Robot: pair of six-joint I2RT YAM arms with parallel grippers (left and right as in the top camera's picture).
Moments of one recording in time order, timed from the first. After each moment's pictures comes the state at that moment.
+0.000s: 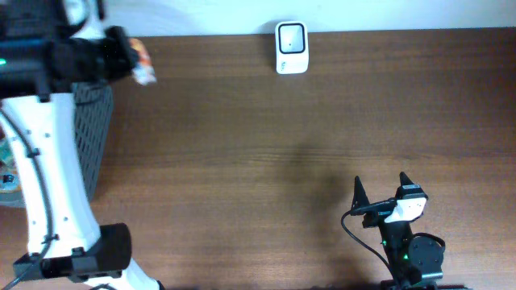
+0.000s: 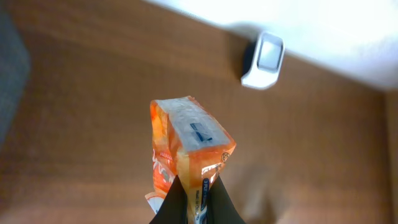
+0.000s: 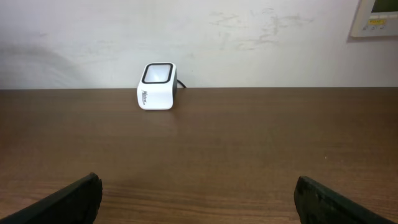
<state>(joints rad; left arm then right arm) 0.03 1.84 2.41 -1.50 0.31 -0.28 0.07 0.01 0.01 -0.07 -0.02 0.05</state>
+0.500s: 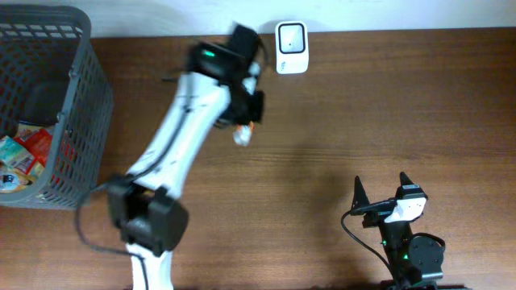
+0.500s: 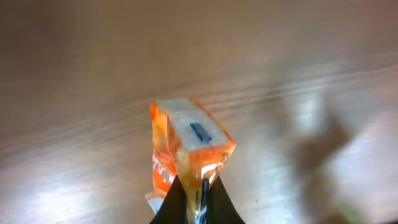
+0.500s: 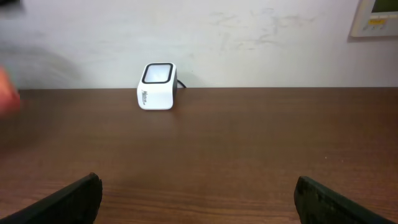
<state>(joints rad) -0.46 2.08 2.07 -1.39 0.09 -0.29 0.07 0.01 0.01 -0.07 -0.02 0.05</state>
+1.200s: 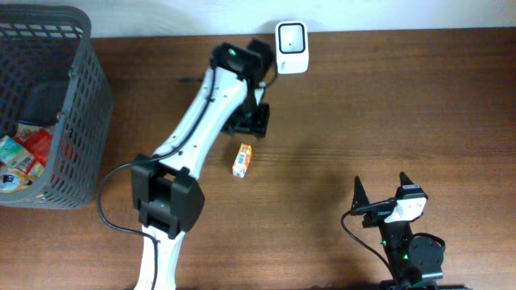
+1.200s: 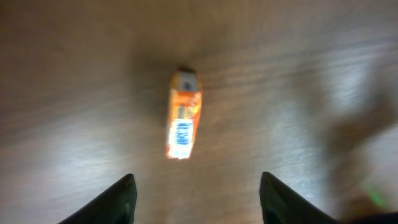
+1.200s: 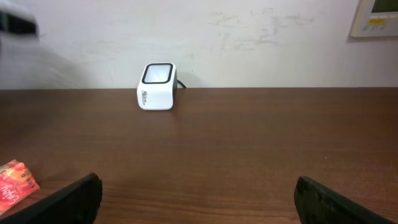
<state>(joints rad) -0.47 2.24 2.29 -1.62 0.05 -0.25 0.07 0.01 0.01 -0.07 -0.02 0.05</state>
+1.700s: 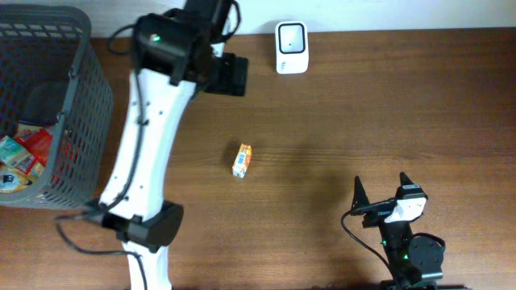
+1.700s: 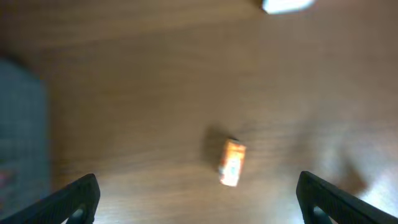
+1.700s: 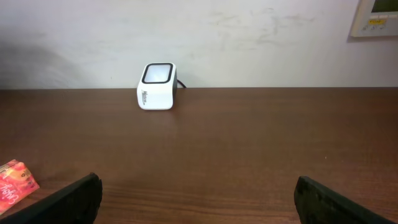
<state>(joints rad) -0.38 2.08 2.65 -1.68 -0.14 -0.22 0.07 0.01 0.01 -0.07 -0.02 0.05</state>
